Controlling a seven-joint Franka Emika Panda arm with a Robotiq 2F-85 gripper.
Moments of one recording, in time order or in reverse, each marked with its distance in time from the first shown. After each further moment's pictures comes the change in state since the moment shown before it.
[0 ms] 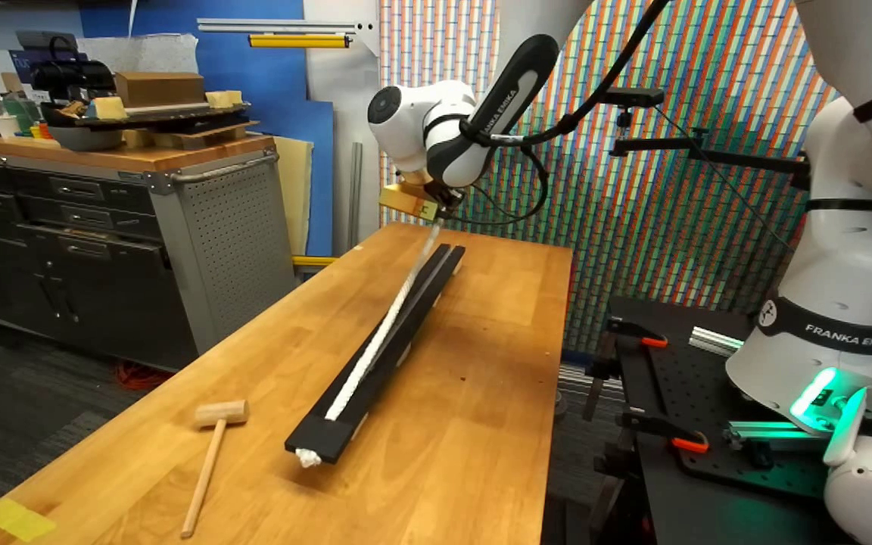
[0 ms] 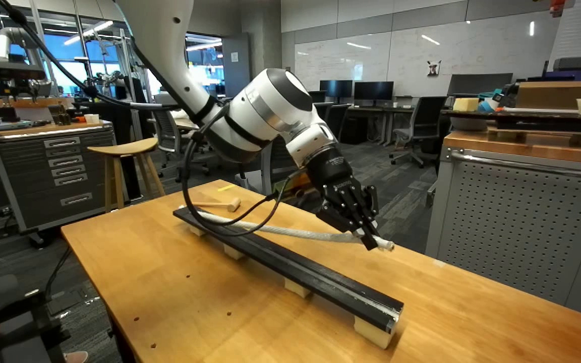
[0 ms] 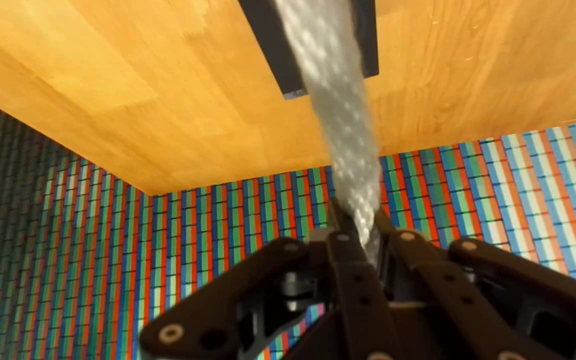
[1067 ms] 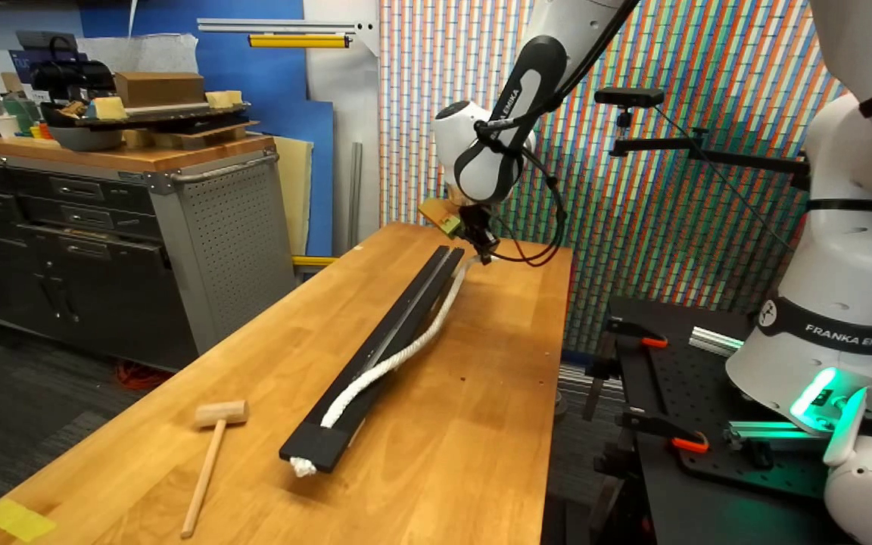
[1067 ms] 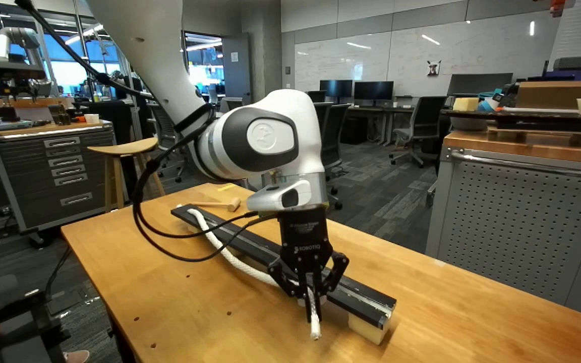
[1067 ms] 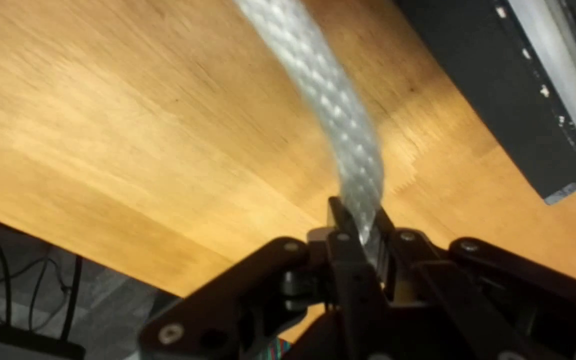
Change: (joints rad) arm 0.016 -0.060 -0.096 -0.319 0.647 0.273 -0.043
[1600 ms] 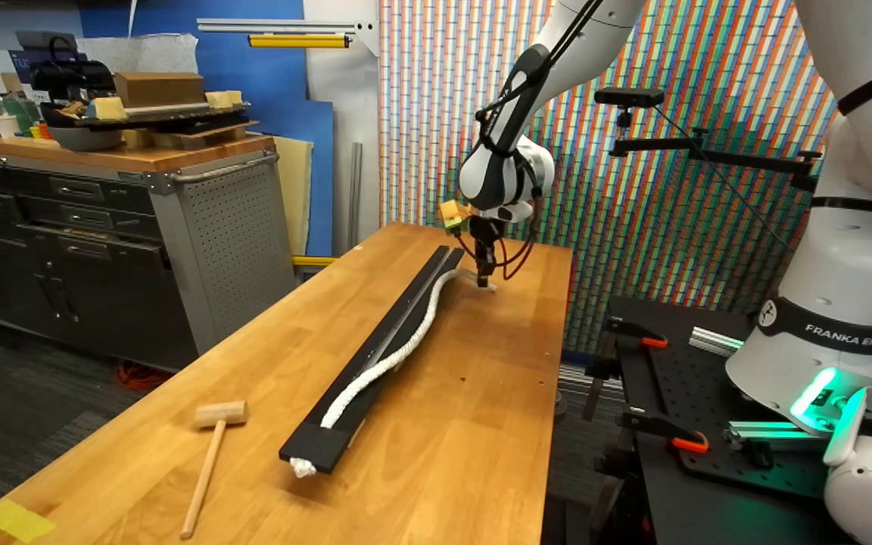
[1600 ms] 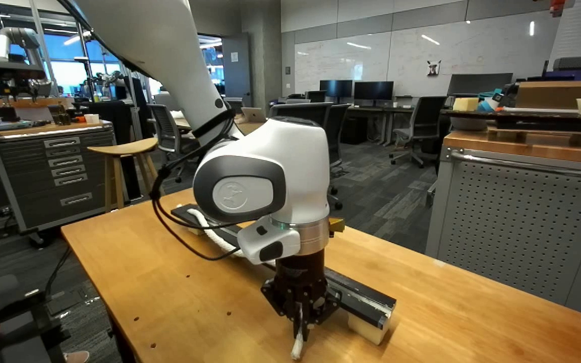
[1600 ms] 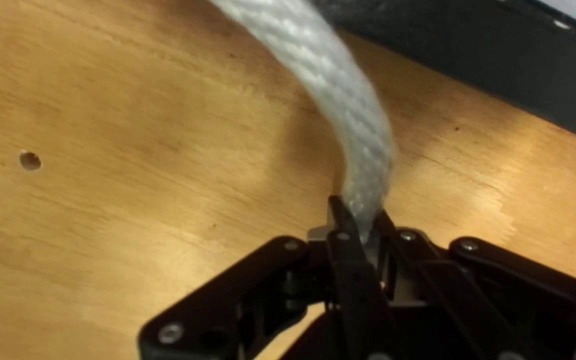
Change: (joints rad) arm -0.263 0.004 0.232 -0.083 0.466 0.218 -0.099
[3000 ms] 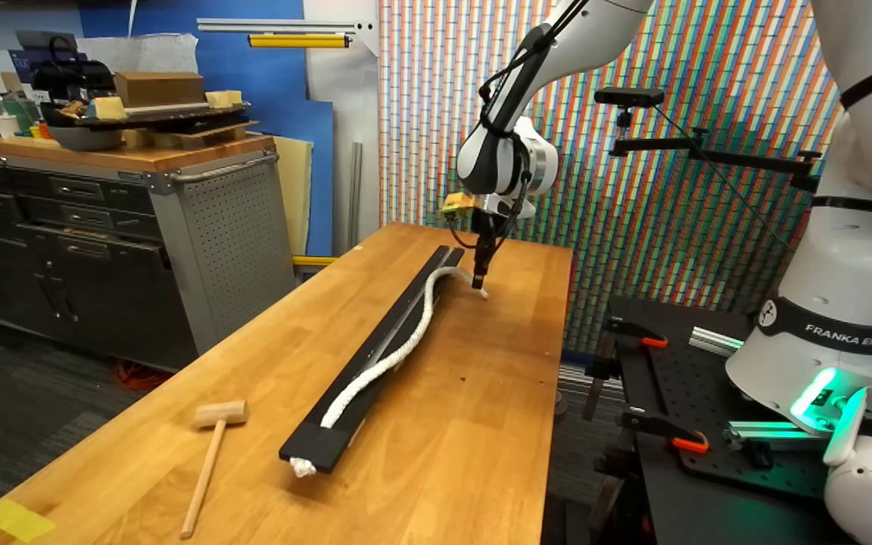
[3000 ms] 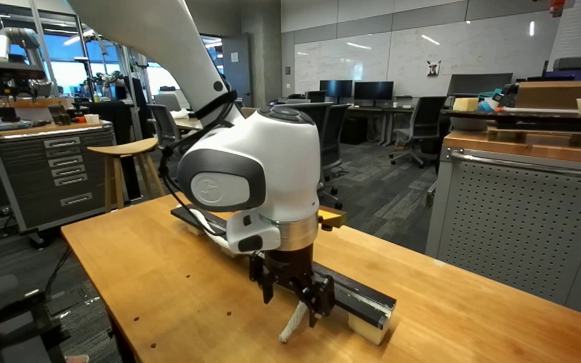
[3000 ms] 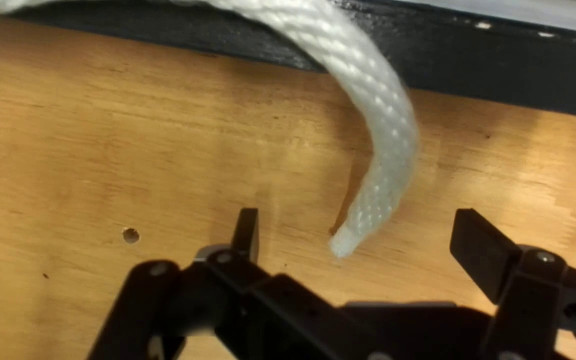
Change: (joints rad) arm -0.067 -0.068 0.097 -0.054 0.247 0.020 0.010
